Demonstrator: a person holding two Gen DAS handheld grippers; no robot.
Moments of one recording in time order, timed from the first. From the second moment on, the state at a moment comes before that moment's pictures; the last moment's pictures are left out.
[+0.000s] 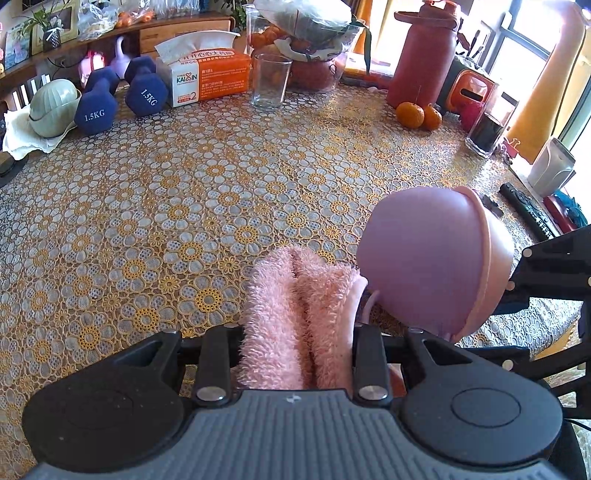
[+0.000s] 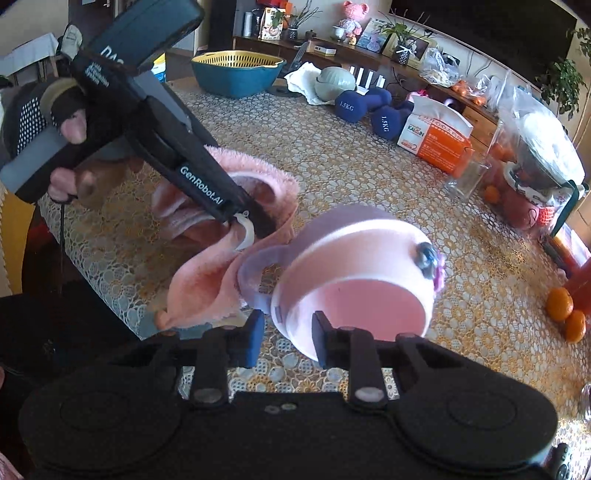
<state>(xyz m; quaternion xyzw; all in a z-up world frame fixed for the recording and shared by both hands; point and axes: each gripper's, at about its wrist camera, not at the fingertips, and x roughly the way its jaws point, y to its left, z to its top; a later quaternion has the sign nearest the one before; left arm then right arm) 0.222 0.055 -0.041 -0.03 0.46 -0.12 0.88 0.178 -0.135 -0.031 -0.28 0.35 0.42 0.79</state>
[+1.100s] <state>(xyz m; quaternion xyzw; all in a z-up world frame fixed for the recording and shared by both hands) 0.174 0.002 0.025 0.02 0.40 -0.20 0.90 0.179 -0.195 -0.018 0.03 0.37 0.38 0.84</state>
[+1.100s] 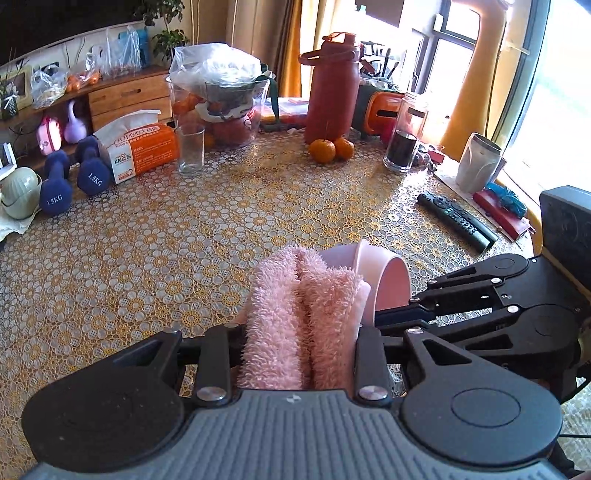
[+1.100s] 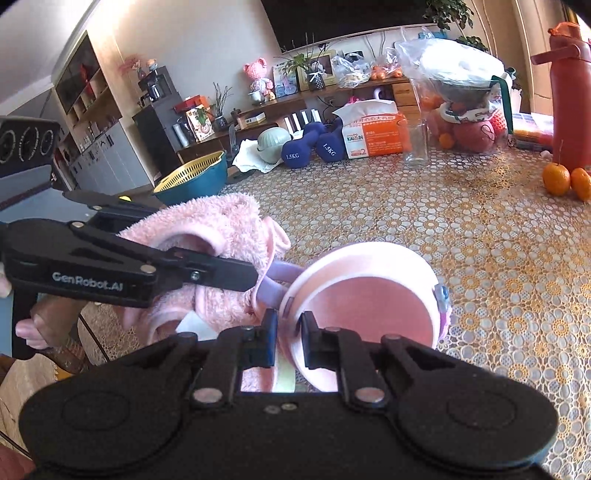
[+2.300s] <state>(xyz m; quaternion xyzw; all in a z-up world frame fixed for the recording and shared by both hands) 0.241 -0.026 0.019 0.06 0.42 -0.14 0.89 0.245 -0.243 -0.012 0.08 0.36 0.33 0.87</state>
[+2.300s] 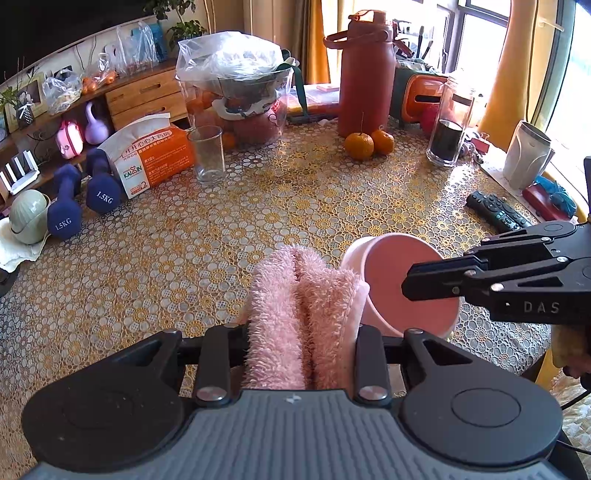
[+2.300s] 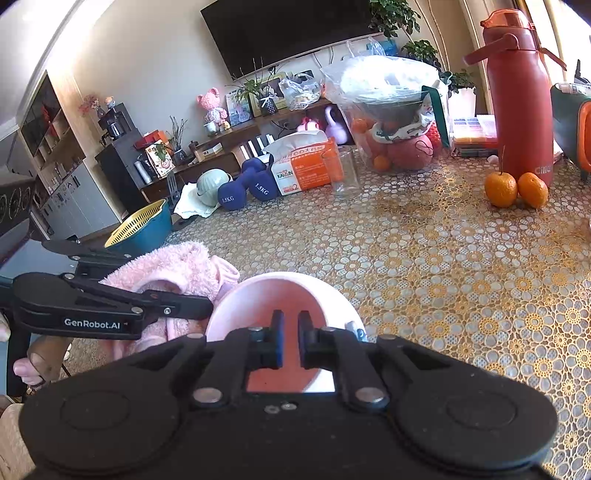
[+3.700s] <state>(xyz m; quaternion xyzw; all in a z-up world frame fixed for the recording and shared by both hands) 0.223 -0.012 0.015 -0.01 0.41 -0.20 0.89 0.231 -0.202 0.002 0.00 0.37 0.39 0.84</state>
